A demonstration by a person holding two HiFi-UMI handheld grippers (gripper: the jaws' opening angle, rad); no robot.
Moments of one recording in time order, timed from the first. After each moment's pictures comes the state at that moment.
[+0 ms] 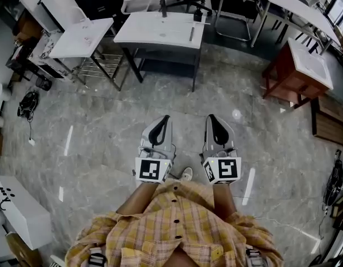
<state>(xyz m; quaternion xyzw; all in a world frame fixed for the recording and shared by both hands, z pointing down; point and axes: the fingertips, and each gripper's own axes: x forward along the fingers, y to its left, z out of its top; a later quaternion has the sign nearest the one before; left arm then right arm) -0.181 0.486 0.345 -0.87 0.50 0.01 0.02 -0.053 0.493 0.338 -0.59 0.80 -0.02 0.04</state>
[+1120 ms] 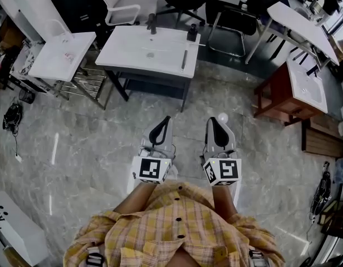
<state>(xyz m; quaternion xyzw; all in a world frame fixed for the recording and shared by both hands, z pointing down) -0.147 0.226 0.357 -0.88 0.48 0.02 -0.01 -0.017 0.242 0.345 -0.61 0.79 -0.03 0.01</state>
